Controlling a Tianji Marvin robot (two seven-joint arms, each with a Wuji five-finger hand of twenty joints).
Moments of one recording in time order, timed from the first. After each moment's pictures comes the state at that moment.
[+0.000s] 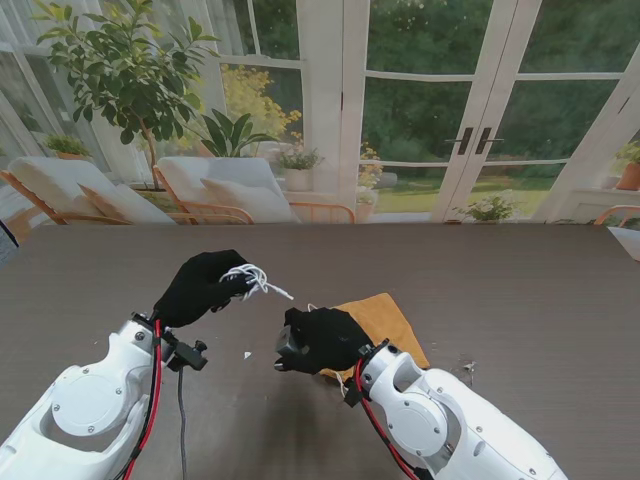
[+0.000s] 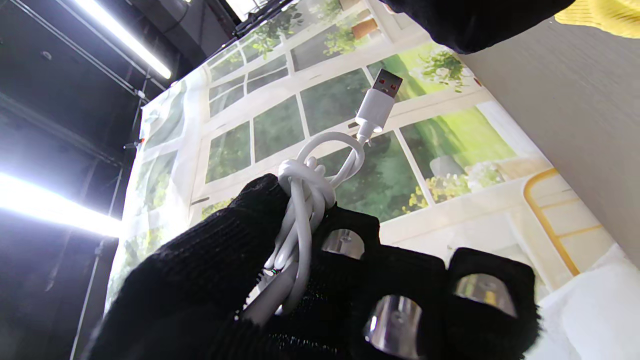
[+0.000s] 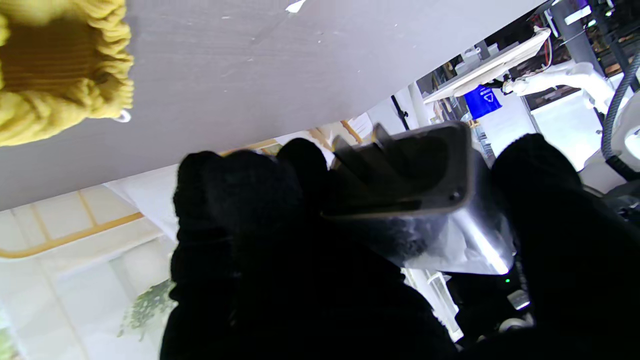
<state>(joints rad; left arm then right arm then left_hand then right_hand) 1.68 -1.12 -1.39 -1.80 -0.10 -0.33 -0.14 -1.38 -1.12 0.83 -1.57 -0.67 -0.22 -0.14 0.92 -0.46 0.70 -0.16 0.82 0.35 0.88 1.12 1.25 0.25 1.11 1.38 1.22 0.30 1.71 0.86 0.90 0.48 1.76 0.77 0.40 -0.56 0.89 -0.41 0.58 0.28 1.09 0.60 1.14 0.23 0.78 0.88 1.28 0.16 1.12 0.71 0.66 0.23 1.20 0.65</state>
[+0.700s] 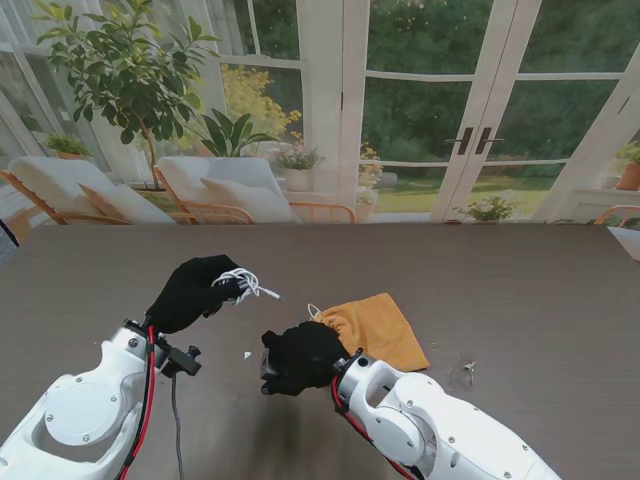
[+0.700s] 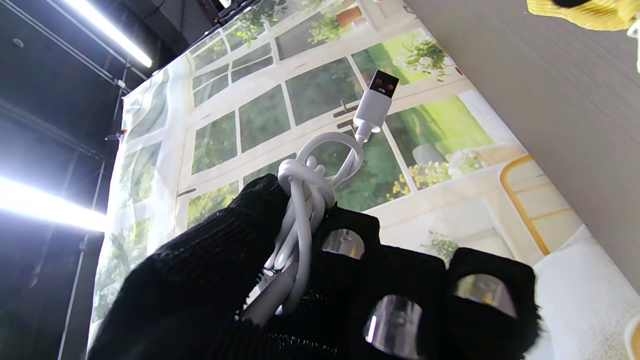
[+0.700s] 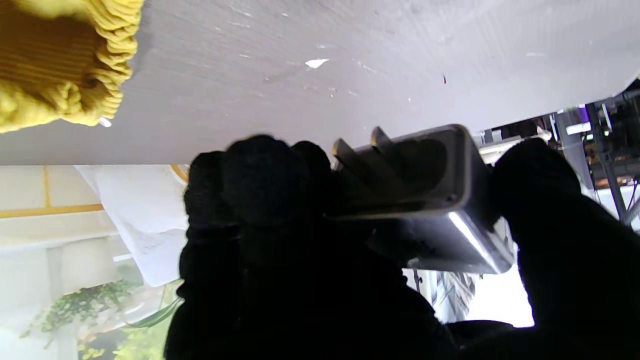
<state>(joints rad) 1.73 -1.12 -1.42 -1.83 -0.07 -0.31 -0.11 -1.28 -1.10 0.65 -1.55 -0.90 -0.13 -0.14 0.92 -0.46 0.70 -0.16 0.82 0.35 0.88 1.12 1.25 0.25 1.11 1.38 1.22 0.30 1.71 0.86 0.90 0.48 1.76 0.77 0.40 -0.53 0.87 -0.41 0.55 0.26 1.09 0.59 1.09 0.21 0.81 0.88 1.28 0.10 1.07 0.69 0.66 0.16 1.19 0.65</state>
